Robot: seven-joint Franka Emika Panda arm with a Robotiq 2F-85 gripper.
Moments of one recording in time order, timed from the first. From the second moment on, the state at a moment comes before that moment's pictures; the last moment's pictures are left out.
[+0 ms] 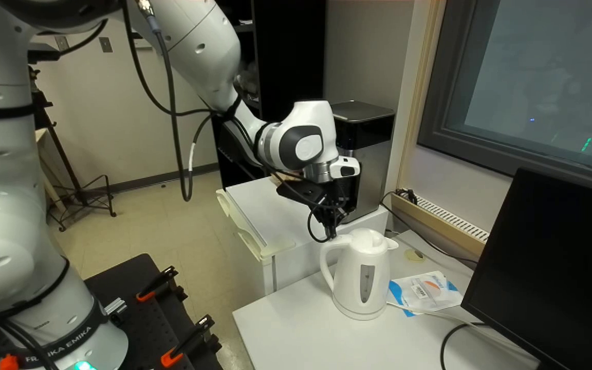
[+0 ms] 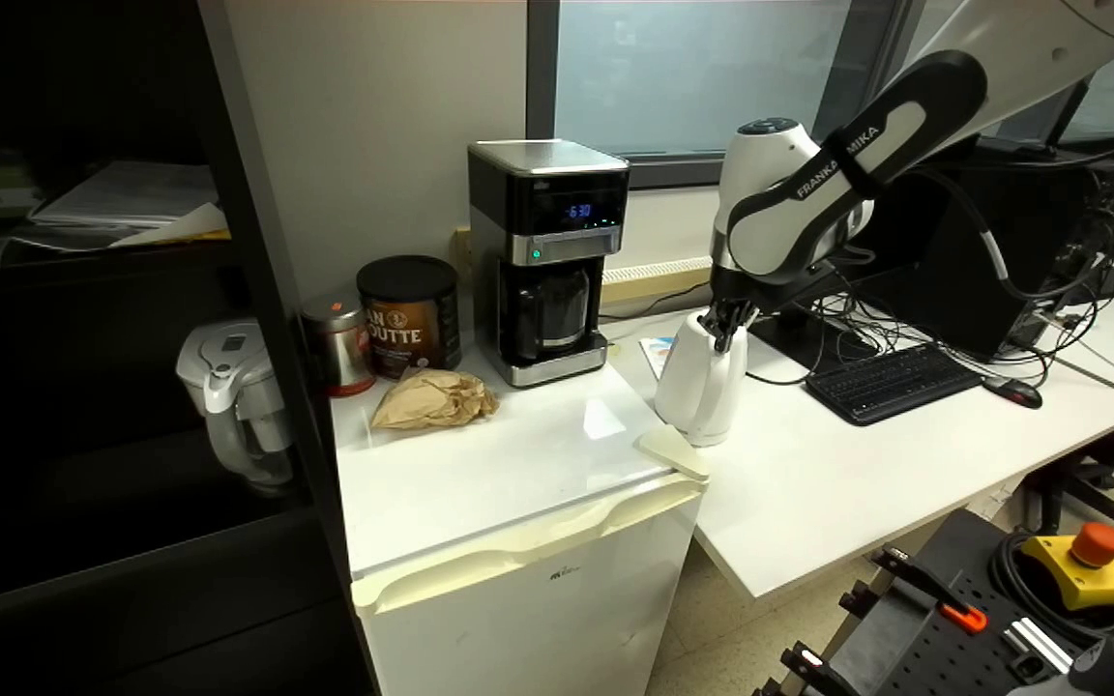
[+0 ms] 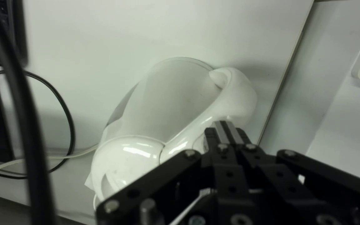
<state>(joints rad) -0.08 0.27 -0.14 -2.22 -0.31 2.59 0.06</state>
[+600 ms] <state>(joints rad) -0.08 0.26 -0.13 -2.29 -0.30 2.59 0.05</state>
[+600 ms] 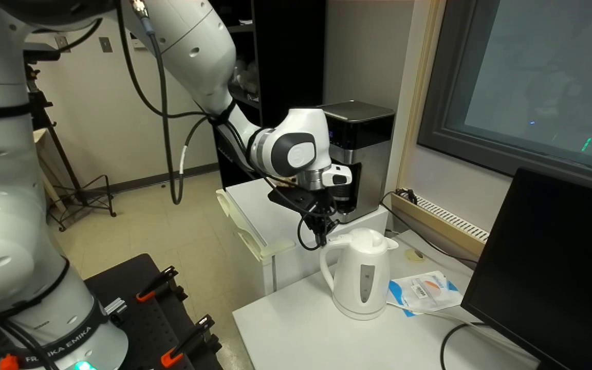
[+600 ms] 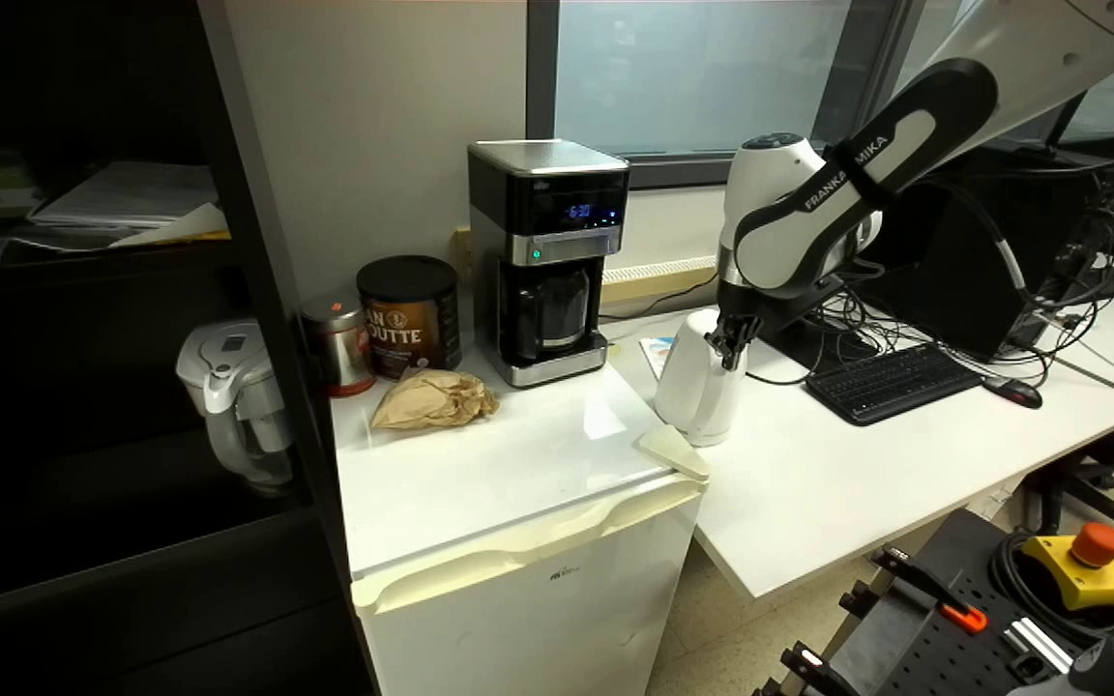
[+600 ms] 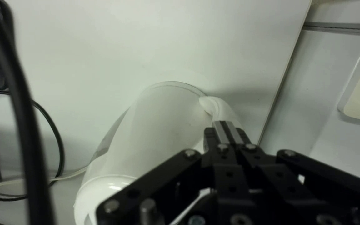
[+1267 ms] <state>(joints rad) -0.08 0.04 -0.06 -2.42 -0.18 2.54 -0.14</state>
